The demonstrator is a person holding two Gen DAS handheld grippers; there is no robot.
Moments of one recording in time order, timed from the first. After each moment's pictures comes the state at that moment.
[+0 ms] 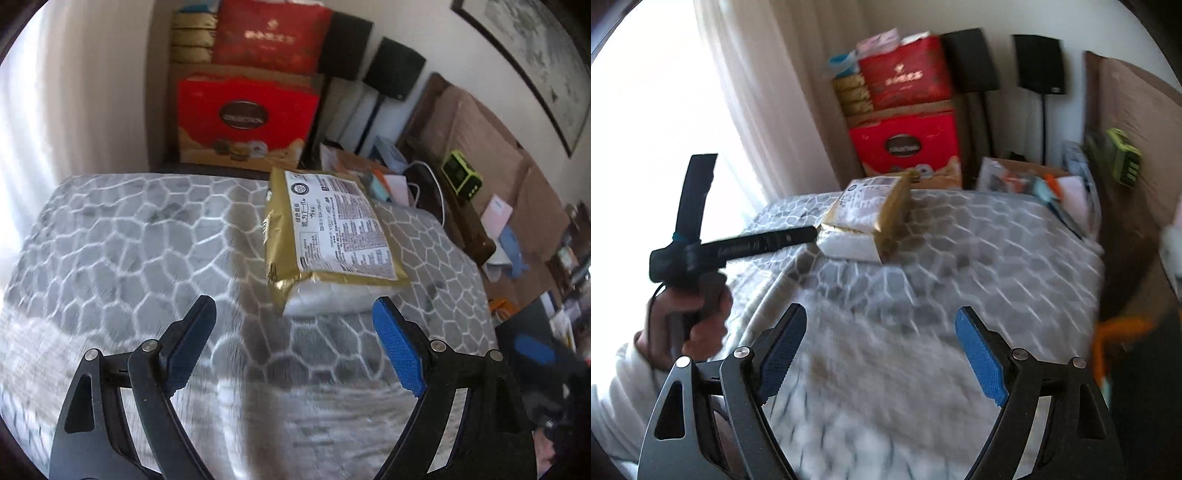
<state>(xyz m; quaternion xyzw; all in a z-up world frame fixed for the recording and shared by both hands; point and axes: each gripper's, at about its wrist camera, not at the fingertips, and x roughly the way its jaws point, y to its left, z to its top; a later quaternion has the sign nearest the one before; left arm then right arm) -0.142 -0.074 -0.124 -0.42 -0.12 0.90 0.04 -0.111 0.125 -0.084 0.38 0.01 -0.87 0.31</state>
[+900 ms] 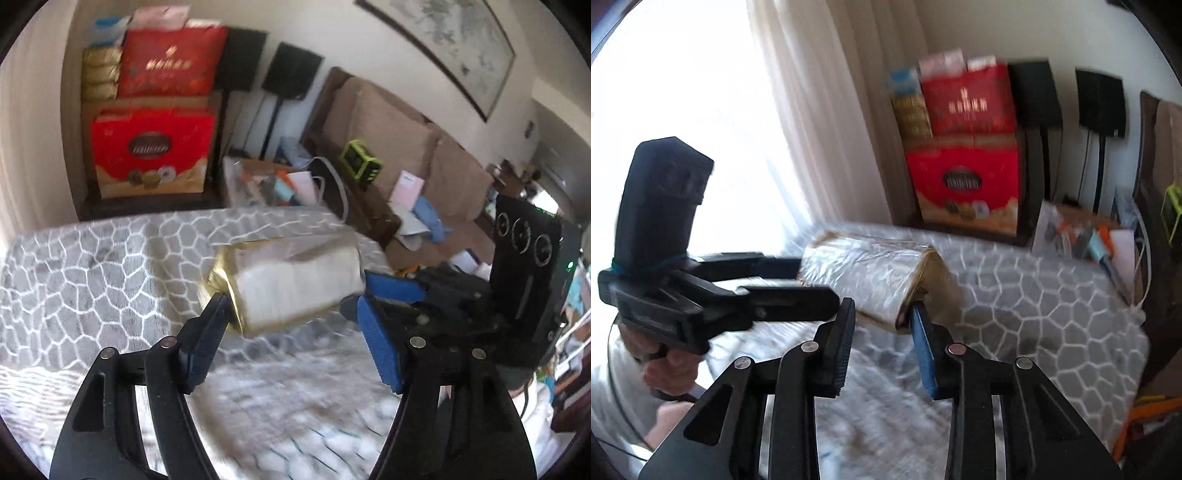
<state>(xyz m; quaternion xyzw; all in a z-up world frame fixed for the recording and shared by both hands) -0.097 -0.047 -0.042 -0.39 -0.10 0.89 0.22 -0.097 0.109 -0.036 0.29 0.00 -0.87 0.40</state>
